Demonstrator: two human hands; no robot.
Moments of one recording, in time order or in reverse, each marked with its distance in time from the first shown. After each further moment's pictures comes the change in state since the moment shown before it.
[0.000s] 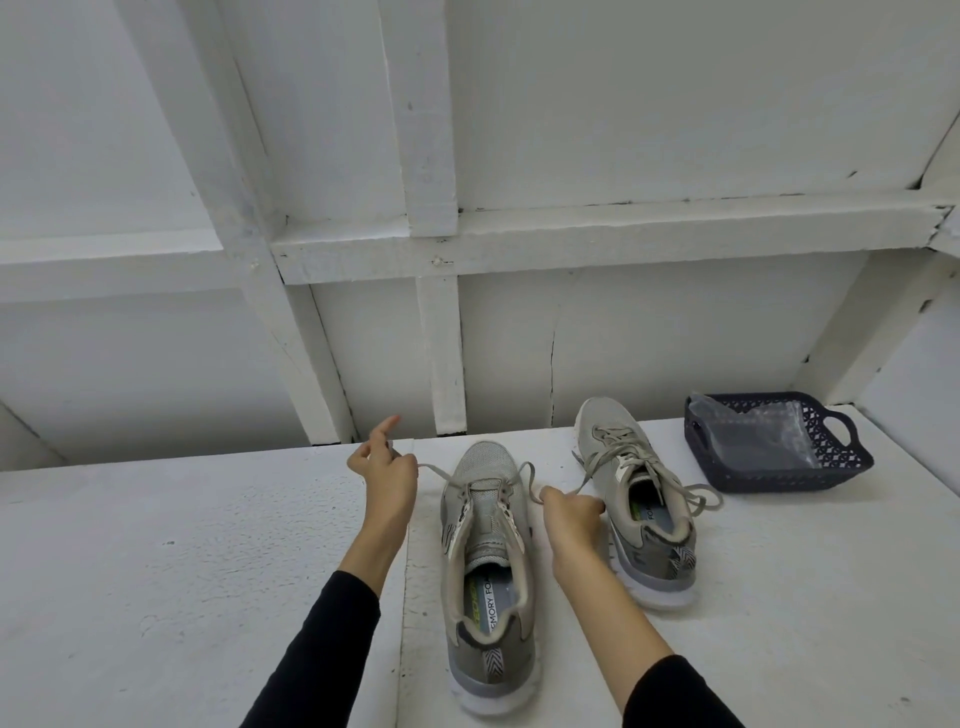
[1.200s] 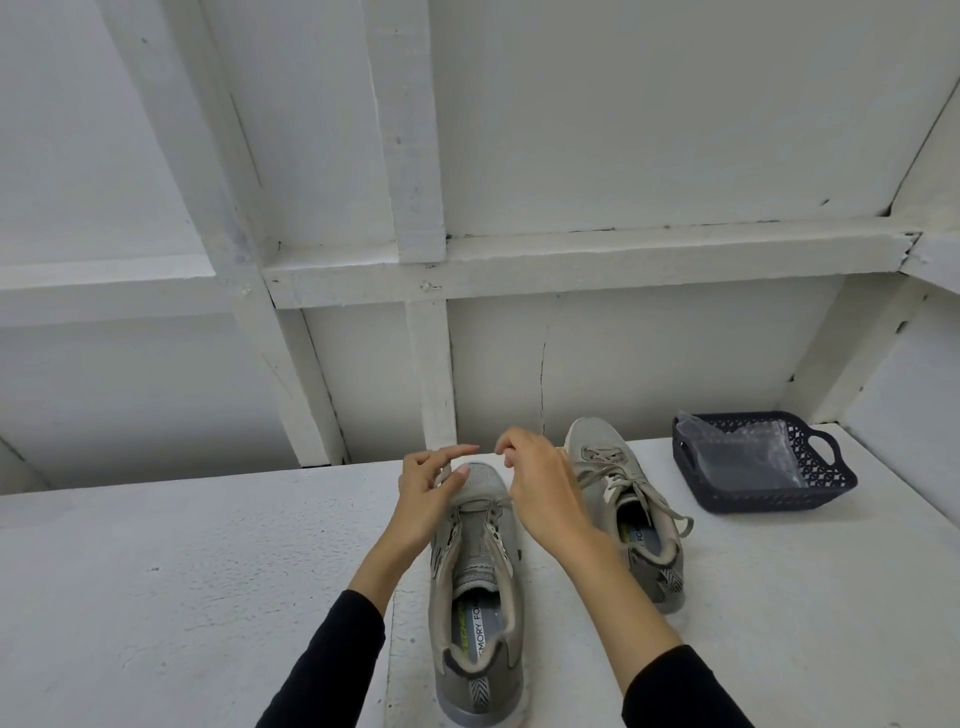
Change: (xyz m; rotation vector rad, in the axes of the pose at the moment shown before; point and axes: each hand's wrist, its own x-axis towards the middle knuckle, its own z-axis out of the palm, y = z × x) left_hand -0.015 0.002 0.018 0.176 -0.455 0.249; right_hand -0.020 -0.060 -0.011 -0.742 -0.206 -1.059
